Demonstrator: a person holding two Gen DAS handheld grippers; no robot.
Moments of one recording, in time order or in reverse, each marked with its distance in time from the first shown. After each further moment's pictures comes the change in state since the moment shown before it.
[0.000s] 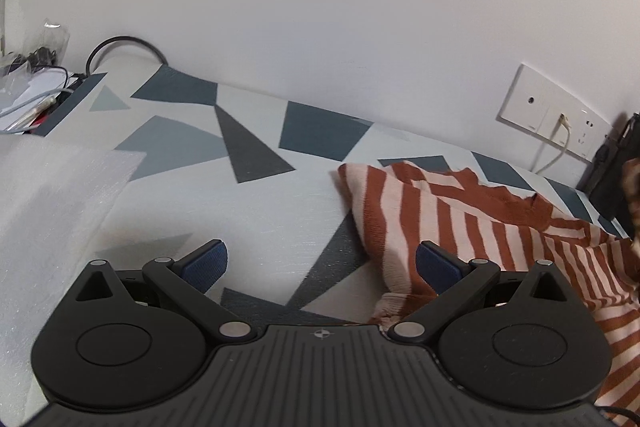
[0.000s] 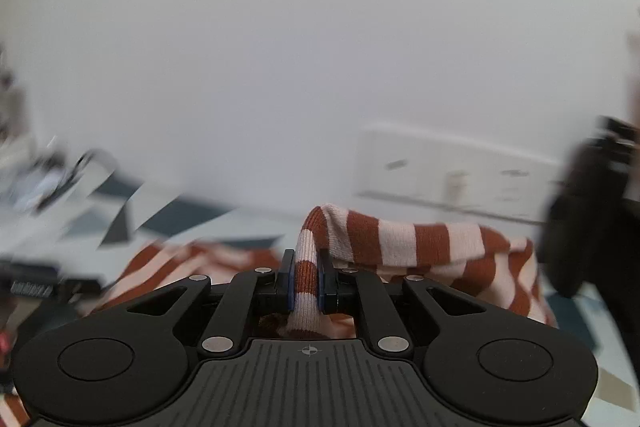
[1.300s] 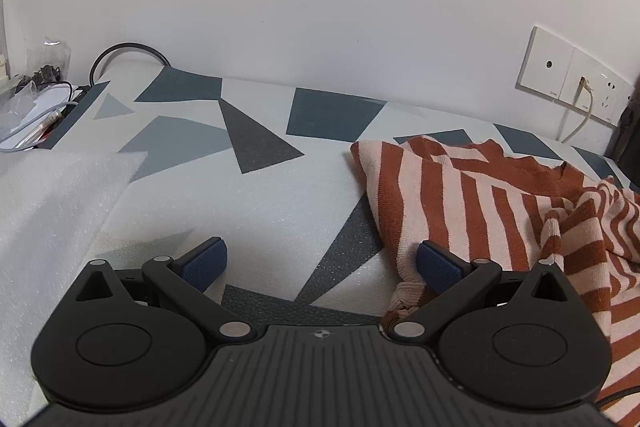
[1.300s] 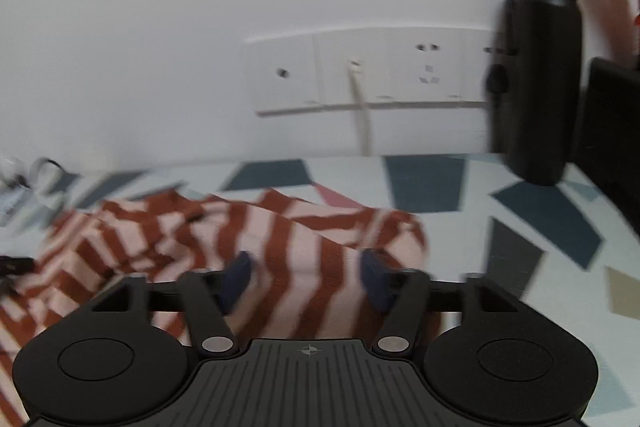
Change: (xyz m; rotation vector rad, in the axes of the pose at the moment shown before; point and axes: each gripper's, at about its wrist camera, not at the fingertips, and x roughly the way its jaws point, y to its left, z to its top) left arm 0.017 -0.016 -0.009 0.087 0.016 0.095; right arm 0.025 -0.123 -0.086 0.265 0.007 -0.014
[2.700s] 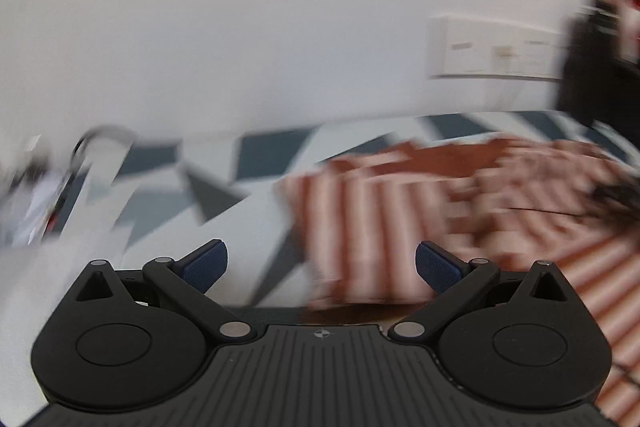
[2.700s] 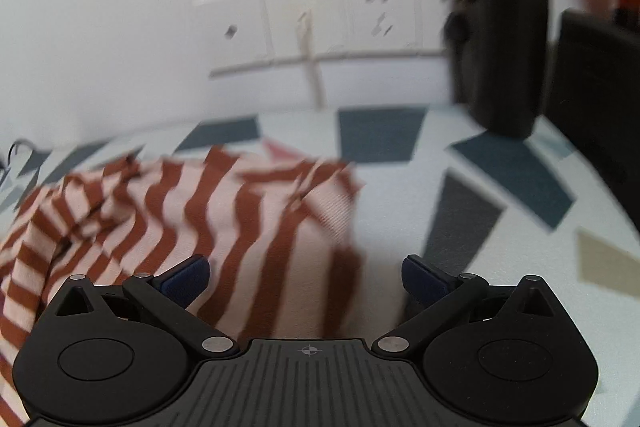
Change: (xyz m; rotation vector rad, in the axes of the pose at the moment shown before) left arm -0.075 -0.070 0.008 0.303 -0.031 -0.064; right arm -0.007 -0.038 0.000 0.039 0.113 -0.121
